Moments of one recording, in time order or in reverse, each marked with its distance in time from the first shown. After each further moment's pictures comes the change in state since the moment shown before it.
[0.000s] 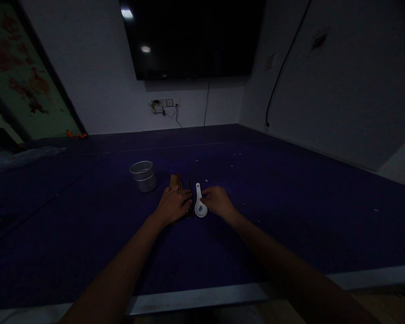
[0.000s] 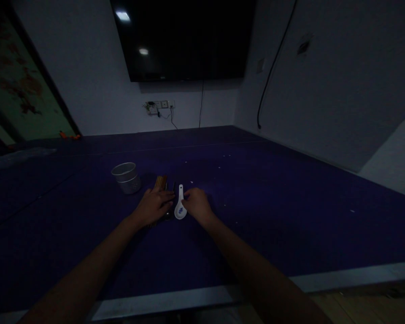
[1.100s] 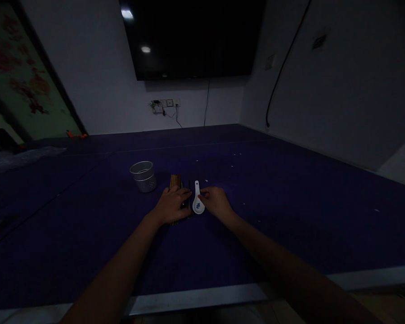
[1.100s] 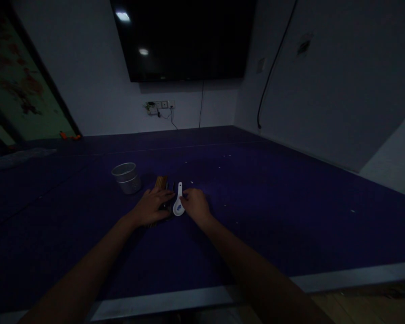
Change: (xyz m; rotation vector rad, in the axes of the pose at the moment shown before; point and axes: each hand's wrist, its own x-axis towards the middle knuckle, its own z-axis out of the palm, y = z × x) left_hand -0.002 -0.005 -0.004 0.004 -0.088 0.038; right_hand 0.003 0.005 0.008 -0.033 0.116 -0.125
